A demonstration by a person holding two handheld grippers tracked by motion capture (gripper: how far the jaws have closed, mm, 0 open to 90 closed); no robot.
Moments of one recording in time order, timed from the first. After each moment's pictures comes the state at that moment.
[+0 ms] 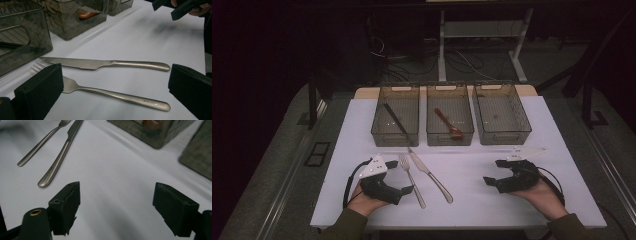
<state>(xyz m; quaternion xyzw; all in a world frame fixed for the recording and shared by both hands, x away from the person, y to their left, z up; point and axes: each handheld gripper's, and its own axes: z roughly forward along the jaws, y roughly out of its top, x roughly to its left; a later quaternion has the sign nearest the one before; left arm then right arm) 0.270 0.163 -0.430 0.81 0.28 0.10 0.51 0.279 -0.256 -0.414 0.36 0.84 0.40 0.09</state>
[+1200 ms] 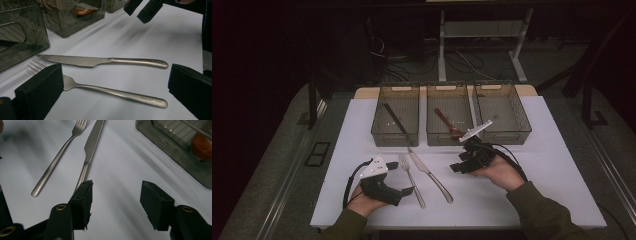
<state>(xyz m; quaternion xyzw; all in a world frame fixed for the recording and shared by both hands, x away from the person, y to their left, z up) 0.268 0.162 -0.431 0.81 0.27 0.09 0.51 0.335 -0.155 -0.391 0.35 0.88 0.31 0.01</state>
